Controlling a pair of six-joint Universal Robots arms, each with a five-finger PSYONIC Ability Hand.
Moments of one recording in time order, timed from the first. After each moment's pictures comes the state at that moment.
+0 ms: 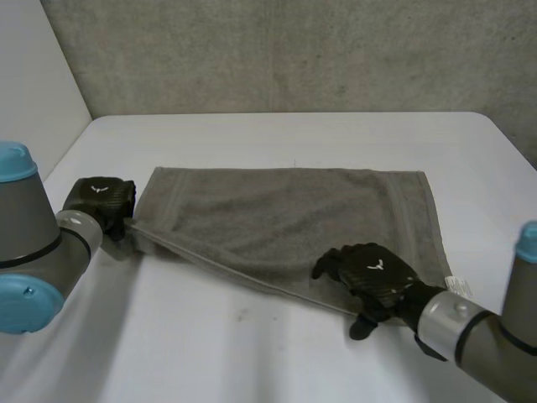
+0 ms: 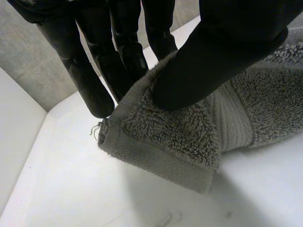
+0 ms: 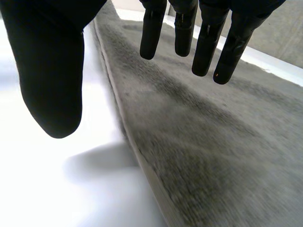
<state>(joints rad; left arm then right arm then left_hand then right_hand) 4.47 -1.96 -1.60 3.22 -1.62 3.45 1.88 -1.28 1.94 -0.15 1.03 2.81 1.16 1.22 1.22 1.22 1.03 0.44 0.33 0.36 0.37 0.20</state>
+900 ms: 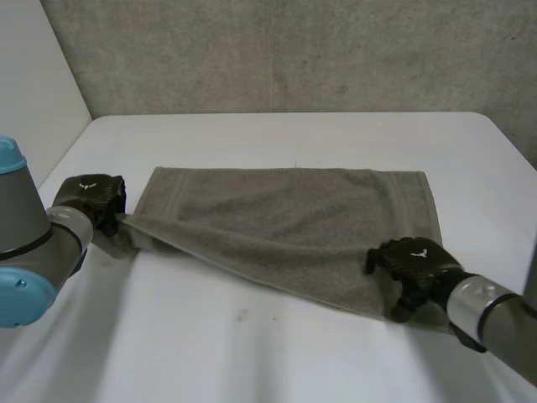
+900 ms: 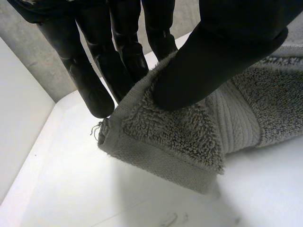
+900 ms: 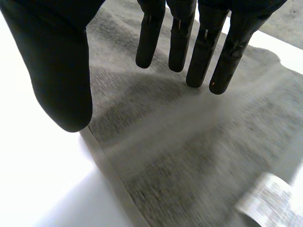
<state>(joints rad) 4.51 -1.96 -1.59 3.21 -1.62 3.37 1.76 -1.29 1.91 -0.04 1.20 2.76 1.16 1.22 1.22 1.22 1.03 0.54 0.50 0.50 0.49 0.32</state>
